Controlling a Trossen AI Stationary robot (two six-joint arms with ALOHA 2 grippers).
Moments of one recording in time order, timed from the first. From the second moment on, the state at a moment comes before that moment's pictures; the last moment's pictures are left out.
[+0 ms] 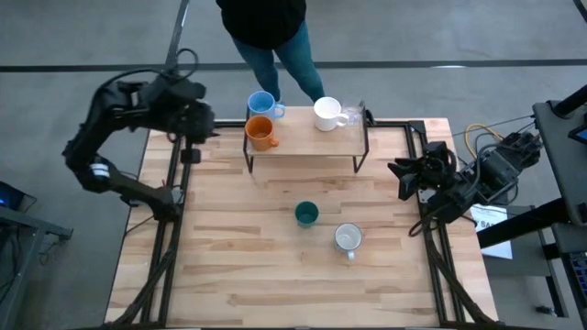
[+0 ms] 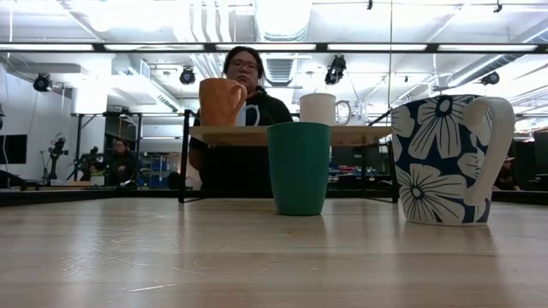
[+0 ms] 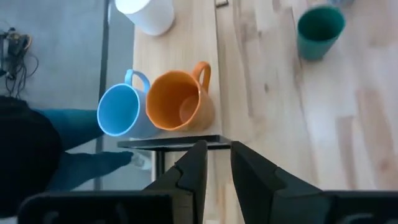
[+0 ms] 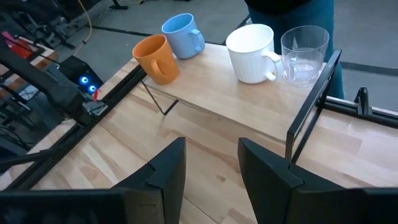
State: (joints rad) left arm 0.36 1.30 2.02 -1.57 -0.09 0.51; right arm 0.61 1.10 1.49 -1.48 1.01 1.42
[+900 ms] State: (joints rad) left arm 0.33 1.08 1.85 -1.57 0.02 0.24; right arm 0.61 1.10 1.38 -1.18 1.09 1.14
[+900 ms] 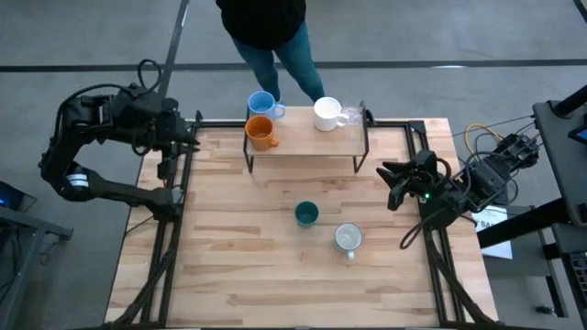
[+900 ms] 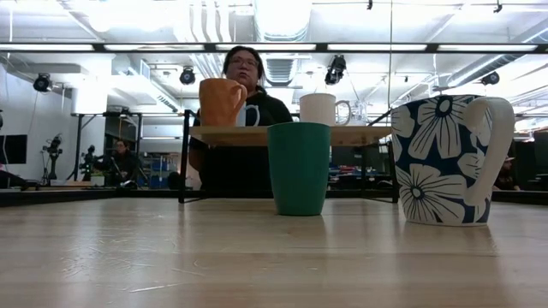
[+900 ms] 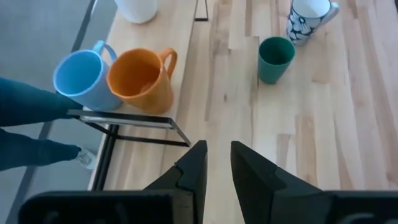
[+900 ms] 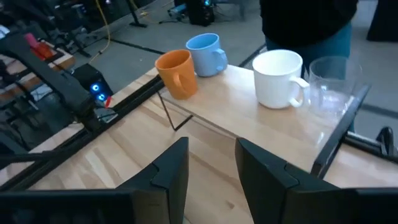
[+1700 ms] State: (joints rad) left arm 0.32 1.03 1.77 -1.57 0.05 0.22; right arm 0.61 1.14 1.38 -1.14 1.07 1.14
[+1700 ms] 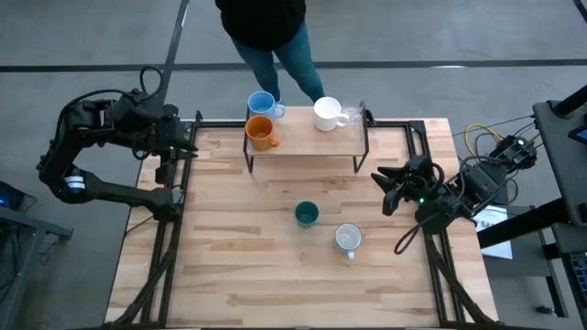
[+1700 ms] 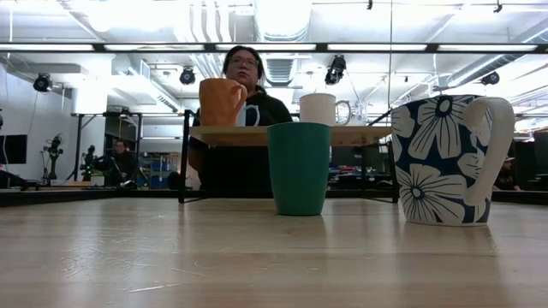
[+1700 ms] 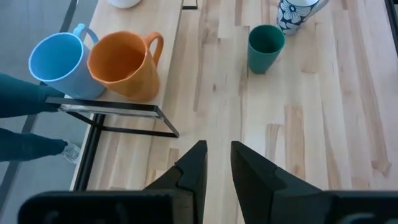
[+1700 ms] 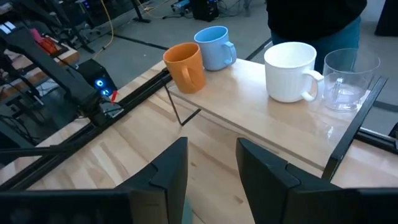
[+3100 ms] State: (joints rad) left arm 0.32 0.88 1.52 -1.57 0.12 0.12; right arm 0.57 1.14 1.38 -1.05 1.00 1.21
